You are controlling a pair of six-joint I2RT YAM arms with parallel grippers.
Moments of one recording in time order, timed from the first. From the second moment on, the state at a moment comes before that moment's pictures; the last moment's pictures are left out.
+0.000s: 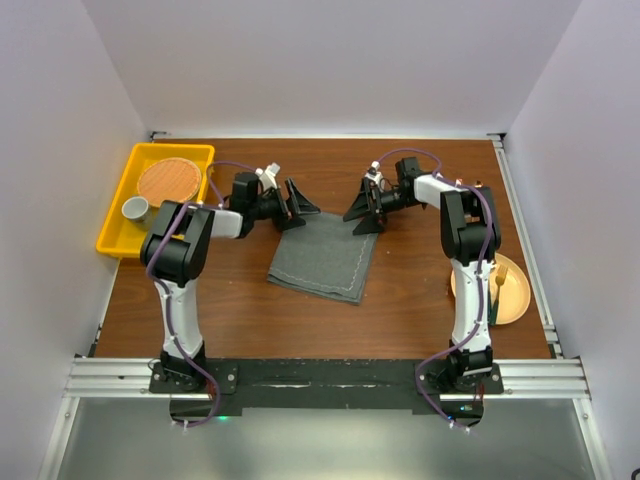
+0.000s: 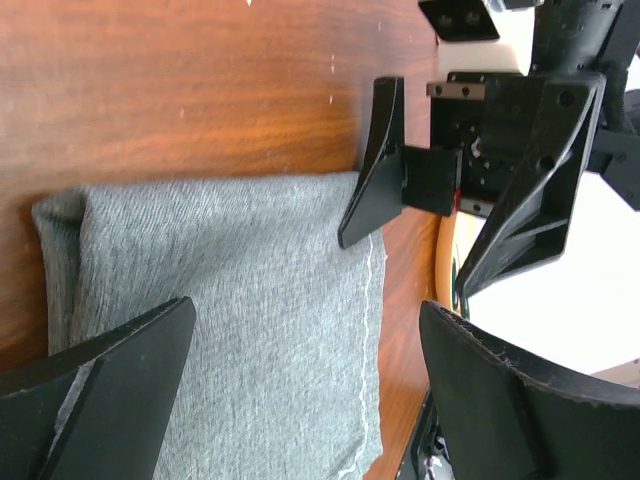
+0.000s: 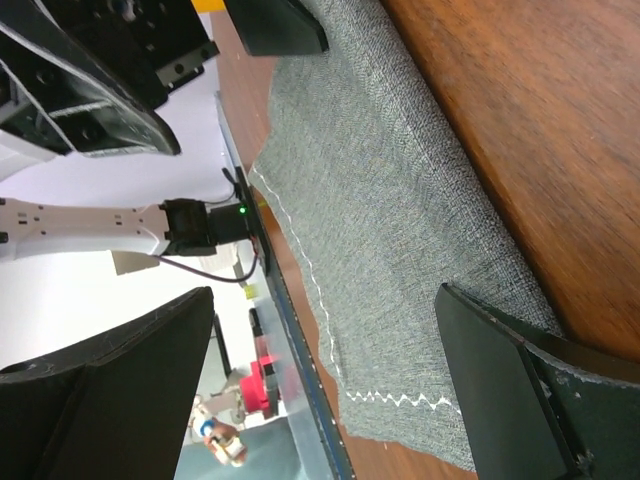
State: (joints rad) left arm -0.26 2.06 1.07 0.47 0.75 -0.85; right arm 0.17 2.32 1.63 -0.58 -1.17 0.23
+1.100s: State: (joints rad) left arm -0.22 2.23 1.29 0.50 0.69 -0.96; right arm 0.17 2.36 1.70 -0.71 -1.17 0.11
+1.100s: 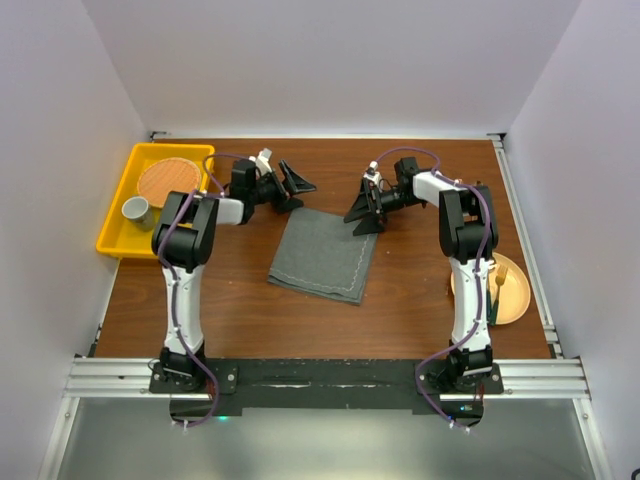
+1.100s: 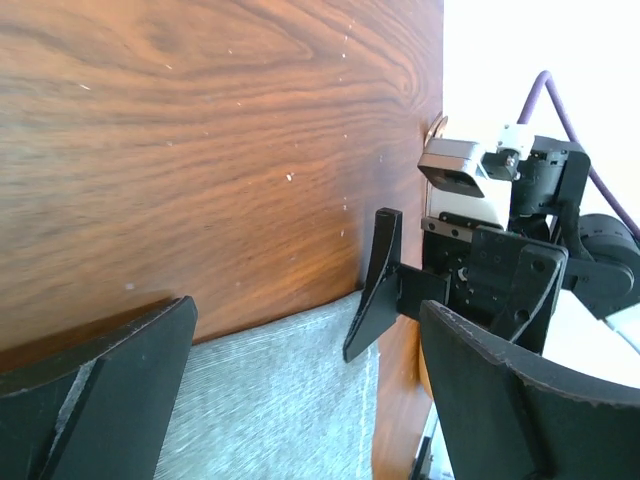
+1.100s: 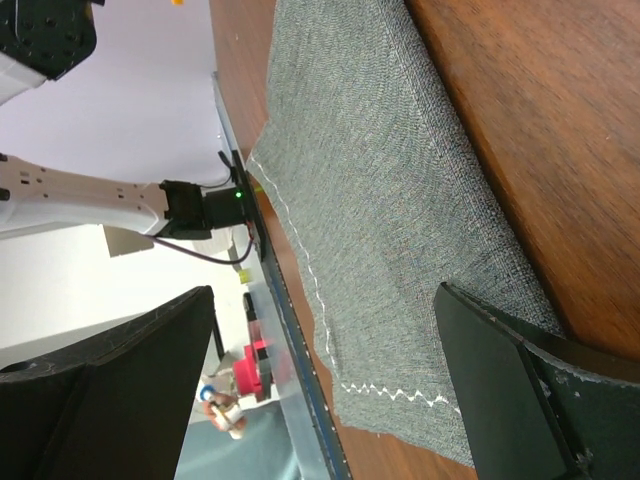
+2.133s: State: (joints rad) left arm -0.24 1.83 0.83 0.13 0.99 -0.43; right arm 0.17 2.36 1.70 -0.72 -1.17 0.11
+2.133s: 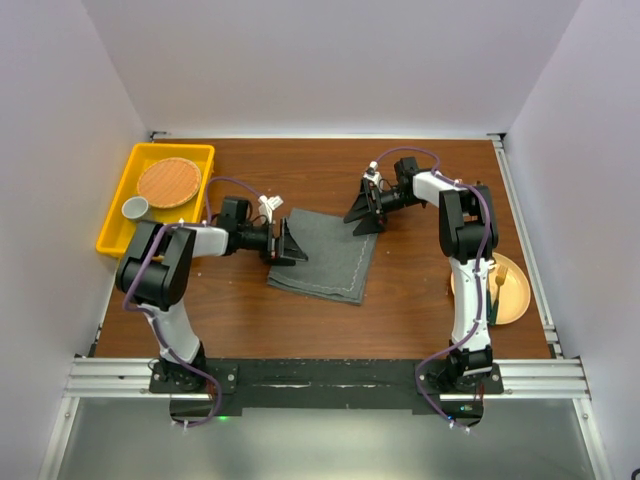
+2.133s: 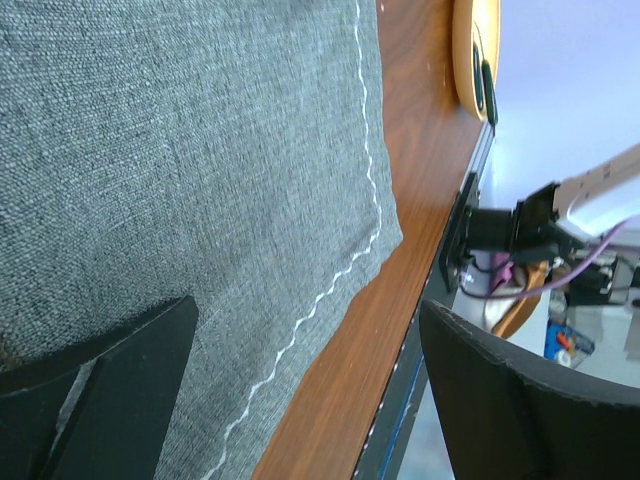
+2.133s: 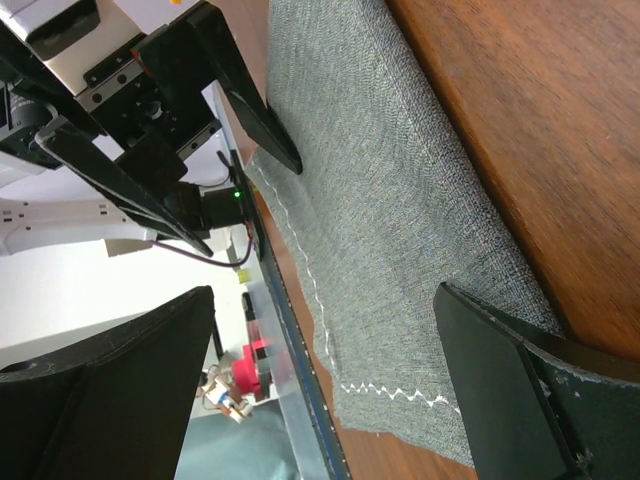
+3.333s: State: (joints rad) left arm -0.26 1.71 0.96 -0.28 1.04 -0.04; right arm 0.17 2.36 1.70 -0.73 -1.16 0.08
